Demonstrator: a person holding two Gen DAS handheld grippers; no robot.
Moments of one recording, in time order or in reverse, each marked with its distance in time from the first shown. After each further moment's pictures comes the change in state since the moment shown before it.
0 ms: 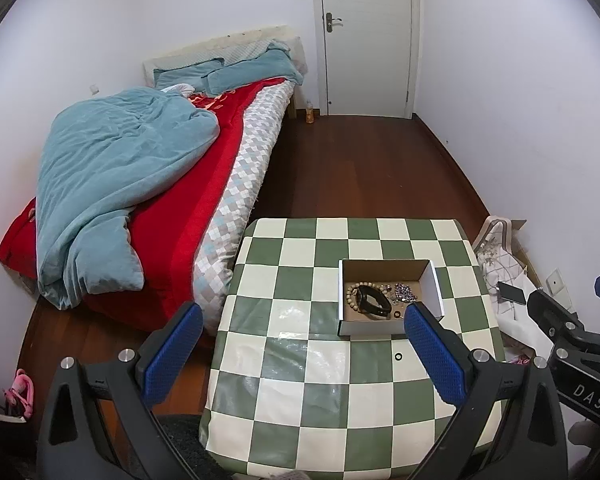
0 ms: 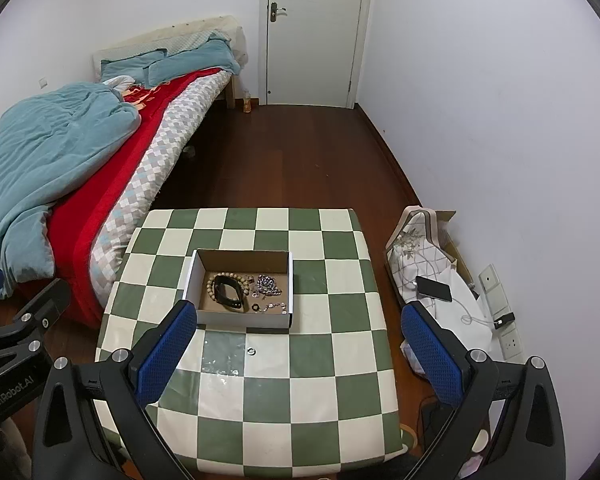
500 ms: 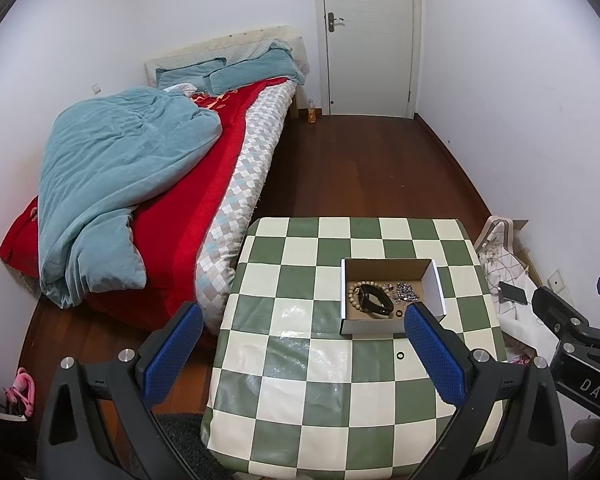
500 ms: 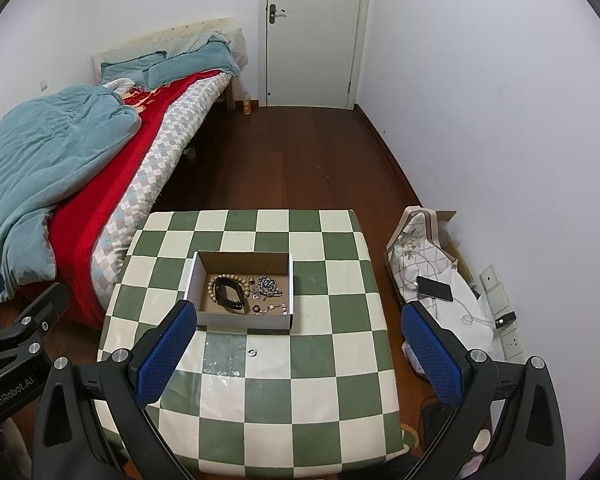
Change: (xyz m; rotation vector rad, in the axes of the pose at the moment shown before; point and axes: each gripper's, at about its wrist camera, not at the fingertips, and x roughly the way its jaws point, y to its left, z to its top) left arm 0.000 0.001 -0.002 0.001 -0.001 0.002; right arm -0.004 0.000 0.001 0.001 -0.004 0.005
